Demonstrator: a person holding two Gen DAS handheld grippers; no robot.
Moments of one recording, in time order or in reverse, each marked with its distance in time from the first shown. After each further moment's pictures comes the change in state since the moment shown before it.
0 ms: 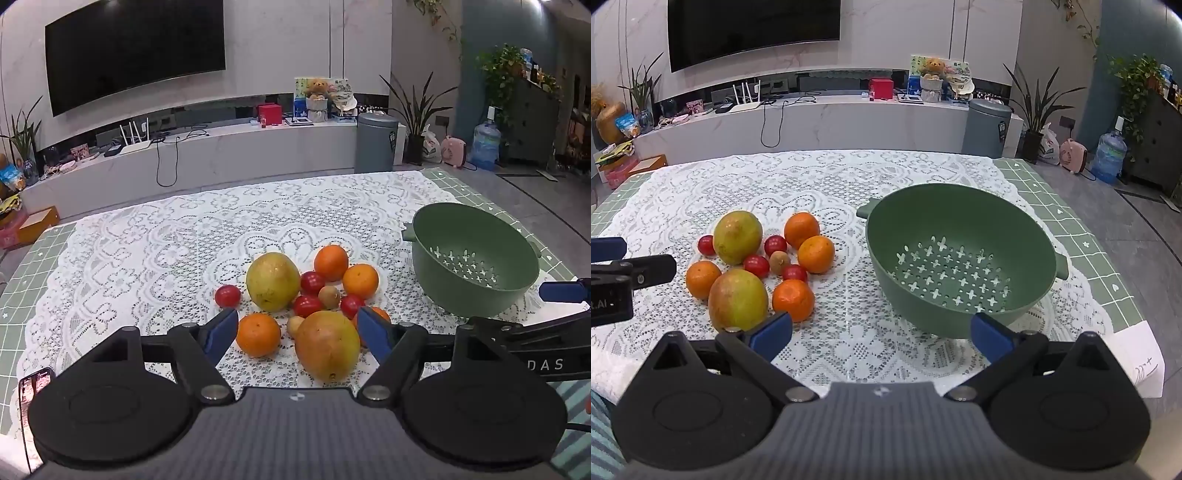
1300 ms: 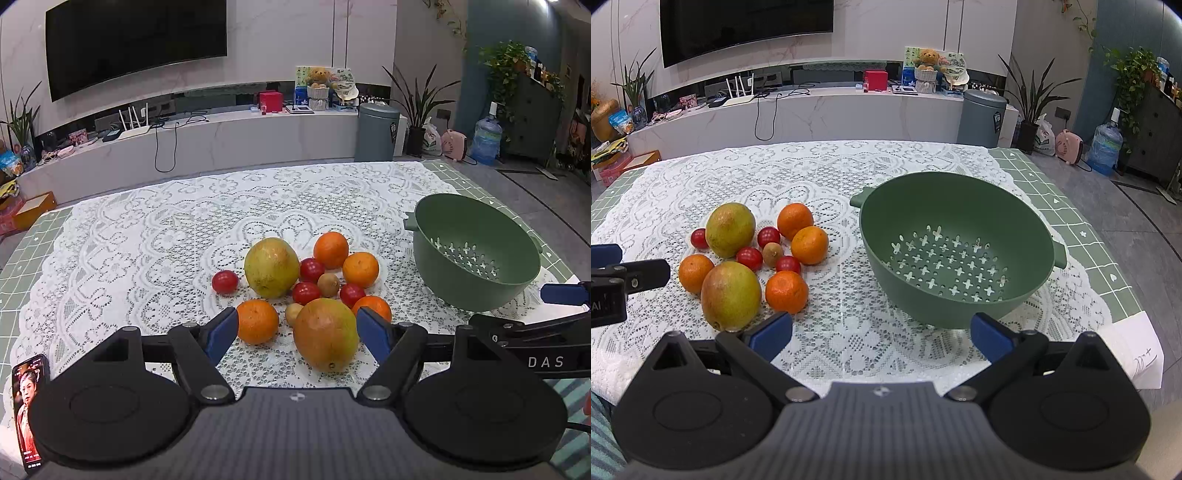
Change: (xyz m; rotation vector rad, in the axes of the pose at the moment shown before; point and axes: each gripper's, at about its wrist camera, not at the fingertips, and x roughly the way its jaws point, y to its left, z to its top) left arm 0.007 0.004 -0.004 -0.021 0.037 -0.013; right arm 0.004 0.000 0.000 0.002 0.028 -0.013
